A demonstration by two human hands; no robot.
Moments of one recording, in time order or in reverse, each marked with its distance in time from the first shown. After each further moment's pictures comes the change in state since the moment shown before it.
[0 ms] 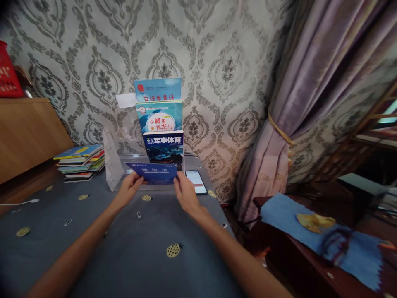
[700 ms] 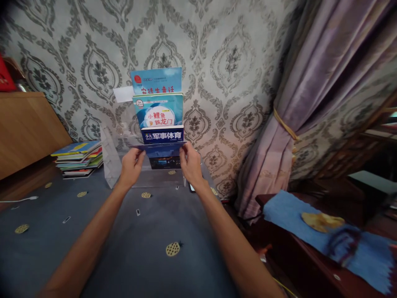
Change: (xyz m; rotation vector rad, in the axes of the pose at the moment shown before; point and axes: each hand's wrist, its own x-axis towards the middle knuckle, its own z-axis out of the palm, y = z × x) left_hand 0.058 0.030 0.011 0.426 0.330 0.403; right_hand 0.075 0.016 -0.017 0.015 0.277 -0.086
